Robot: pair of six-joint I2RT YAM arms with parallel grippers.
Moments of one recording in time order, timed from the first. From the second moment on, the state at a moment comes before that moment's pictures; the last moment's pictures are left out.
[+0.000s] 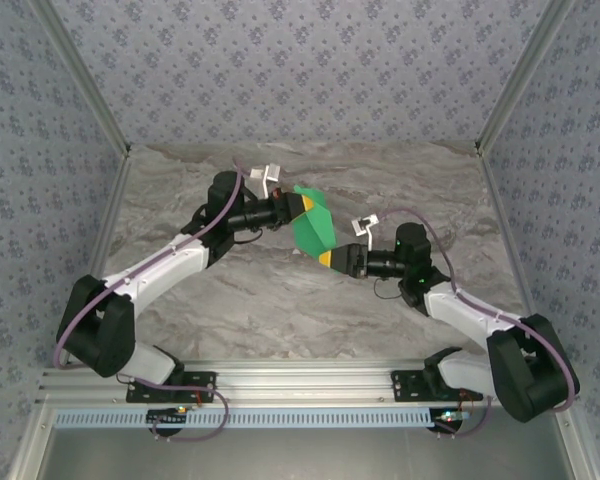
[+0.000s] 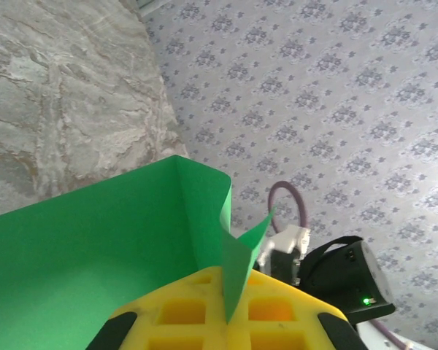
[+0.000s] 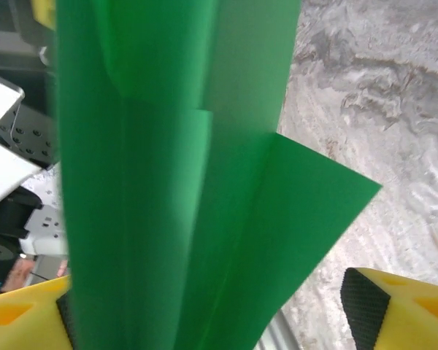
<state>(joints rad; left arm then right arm) -0.57 1.45 1.00 0.26 0.66 -1.04 0.43 1.20 0.47 0.54 -0.97 0.95</state>
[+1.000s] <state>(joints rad) -0.58 1.41 0.94 0.28 0.67 -1.01 0.45 1.12 0.48 0.50 -0.94 1.05</state>
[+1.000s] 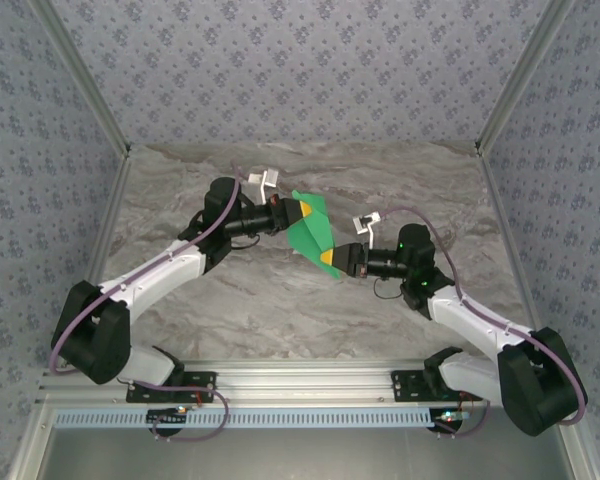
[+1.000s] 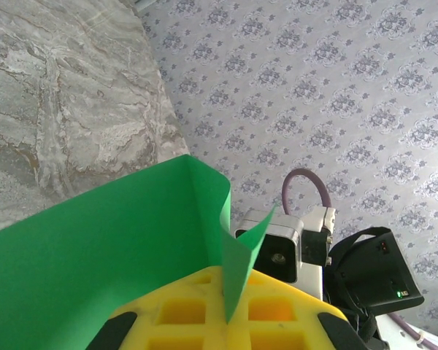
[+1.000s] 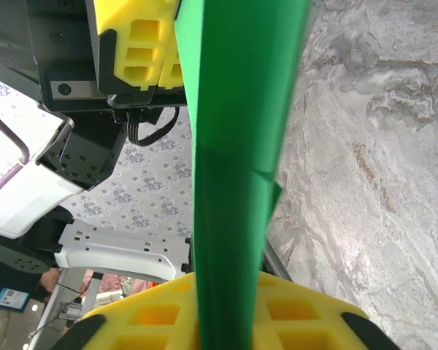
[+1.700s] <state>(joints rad) -0.49 1.09 0.90 -0.26 0.32 -0.71 0.66 1.06 0.85 -0.46 -0.33 0.47</state>
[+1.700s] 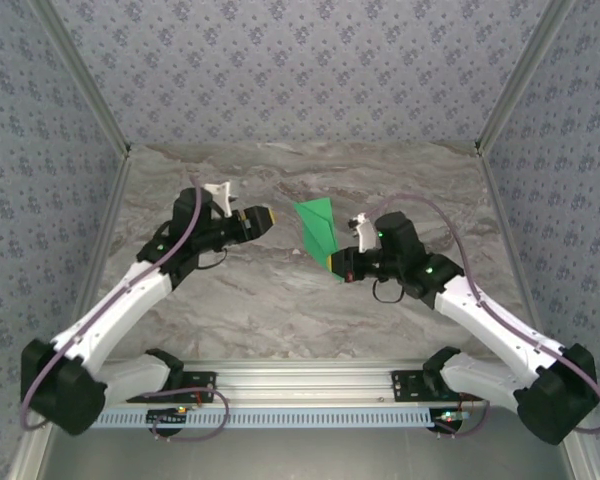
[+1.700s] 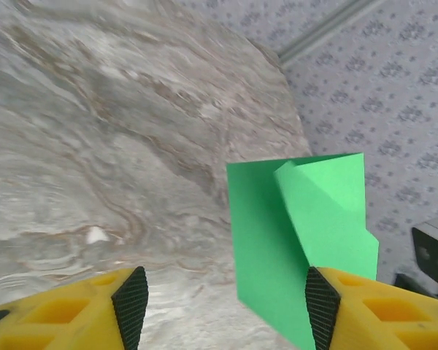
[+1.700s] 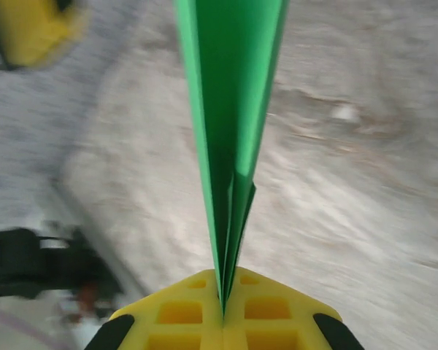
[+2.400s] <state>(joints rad) -0.49 0.74 0.81 -0.59 -0.05 -0.65 1.16 2.11 1.45 -1.33 0.90 0.40</state>
